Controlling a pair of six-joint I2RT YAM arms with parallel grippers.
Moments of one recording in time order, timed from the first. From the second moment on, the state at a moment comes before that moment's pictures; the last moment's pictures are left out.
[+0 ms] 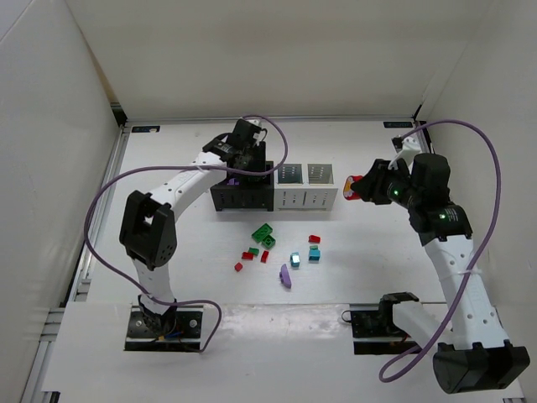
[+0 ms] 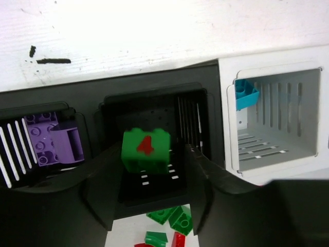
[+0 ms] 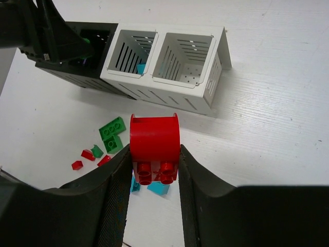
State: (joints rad) left arm -0.56 1.87 1.61 -0.63 -0.13 -0.41; right arm 0.13 0.92 1.04 -0.59 -0.39 0.24
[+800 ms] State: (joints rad) left arm -0.56 1.43 1.39 -0.62 -0.07 -0.42; right arm 0.37 1.35 1.28 -0.55 -0.10 0.19
